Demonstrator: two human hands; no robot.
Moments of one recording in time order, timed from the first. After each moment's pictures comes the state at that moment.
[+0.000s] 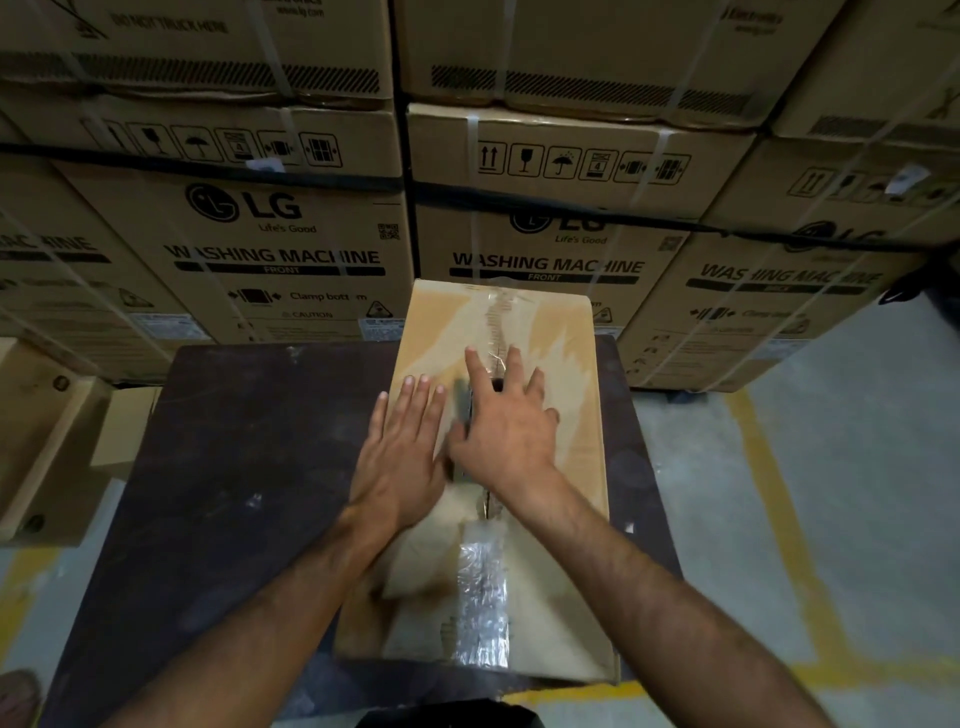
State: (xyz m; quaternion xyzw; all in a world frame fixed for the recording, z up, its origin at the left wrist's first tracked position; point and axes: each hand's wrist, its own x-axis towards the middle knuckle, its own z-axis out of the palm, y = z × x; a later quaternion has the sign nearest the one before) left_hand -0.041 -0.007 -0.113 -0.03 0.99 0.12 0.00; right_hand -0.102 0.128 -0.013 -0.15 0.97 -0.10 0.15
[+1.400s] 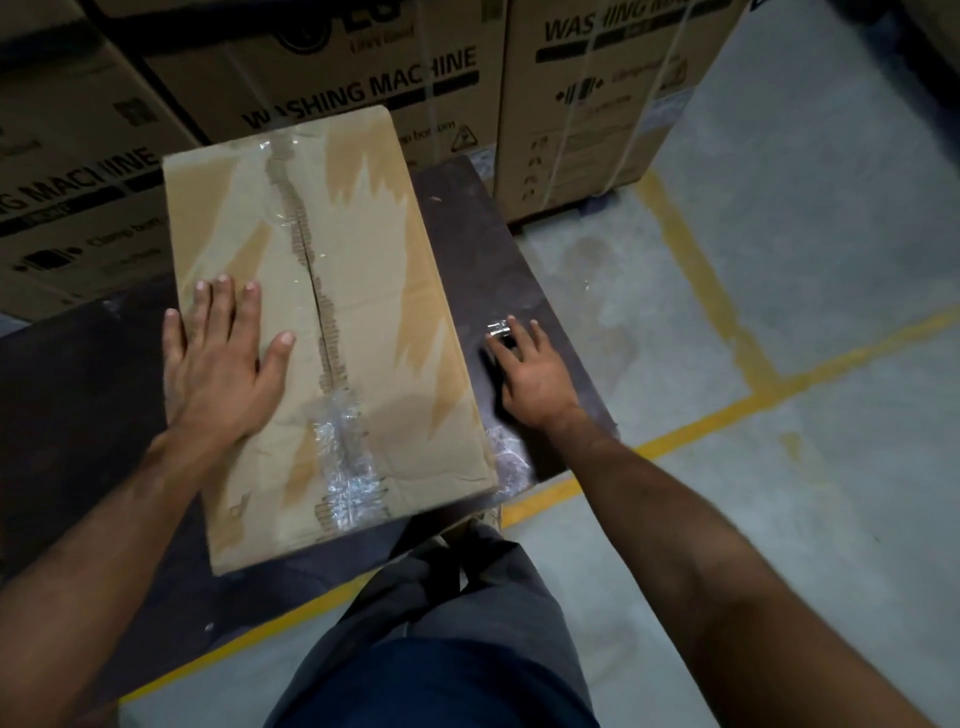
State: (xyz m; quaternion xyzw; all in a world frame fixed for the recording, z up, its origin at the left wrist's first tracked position) left_hand -0.041 0.003 -0.106 -0.04 1.00 0.03 0.04; right_hand -0.046 0.372 -0.215 -0.10 0.96 -0.15 0.19
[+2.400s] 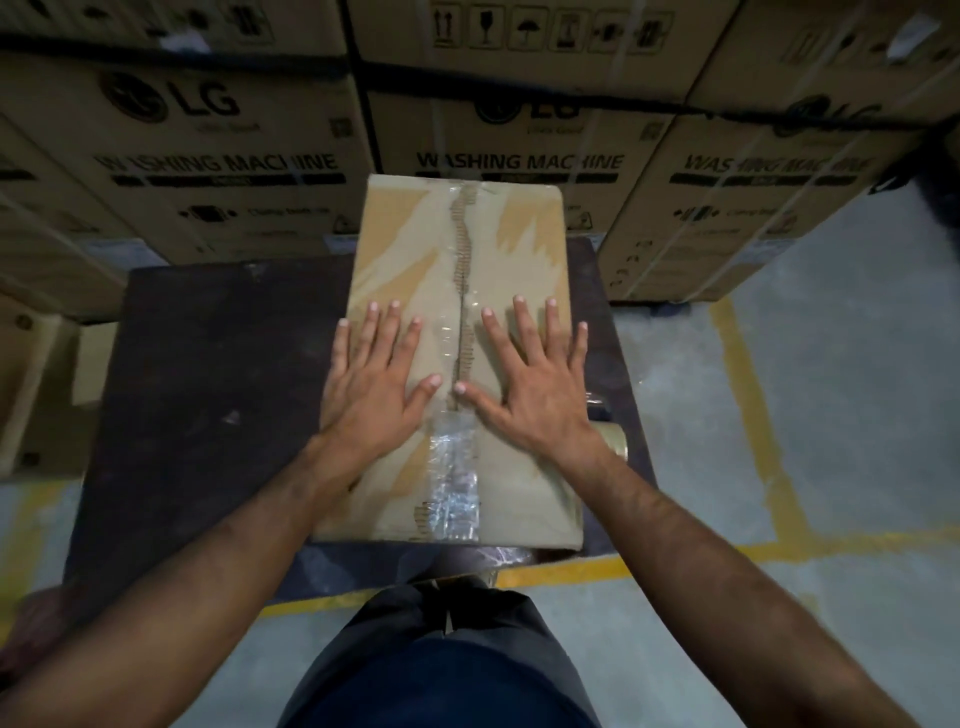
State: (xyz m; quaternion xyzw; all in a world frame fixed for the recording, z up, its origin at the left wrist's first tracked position) left_hand -0.006 0.012 -0.109 -0.03 1.00 0.04 0.00; right_hand -0.070 0.235 -0.095 -0.23 0.97 -0.09 0.05
